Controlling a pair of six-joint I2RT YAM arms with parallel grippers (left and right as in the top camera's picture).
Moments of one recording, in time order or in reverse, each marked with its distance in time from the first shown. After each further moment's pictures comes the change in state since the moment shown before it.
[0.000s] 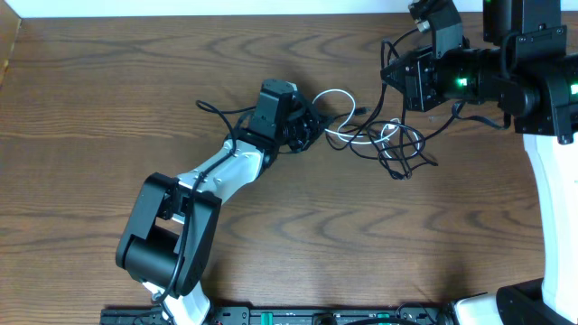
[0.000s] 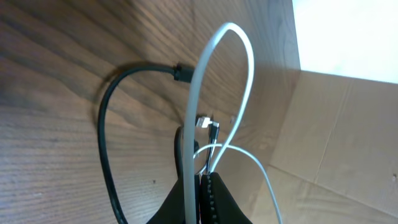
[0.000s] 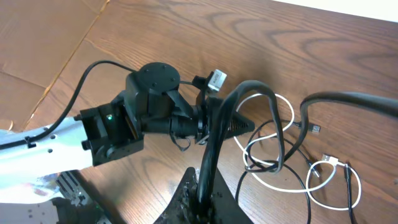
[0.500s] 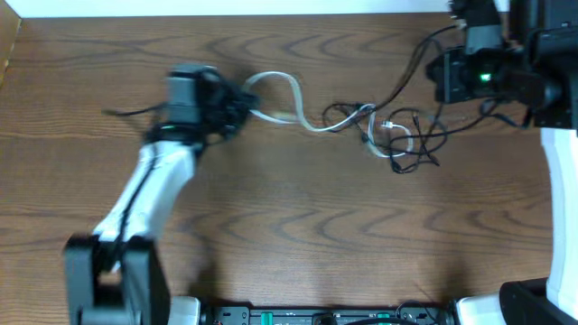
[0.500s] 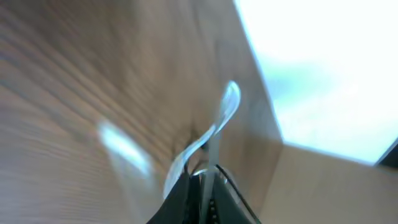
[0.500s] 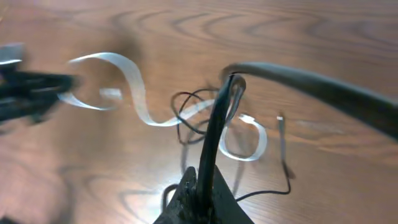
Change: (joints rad) left arm 0.393 -0.291 -0.001 -0.325 0.021 0.164; right arm -0.127 0.000 0.000 -0.065 0.236 0.052
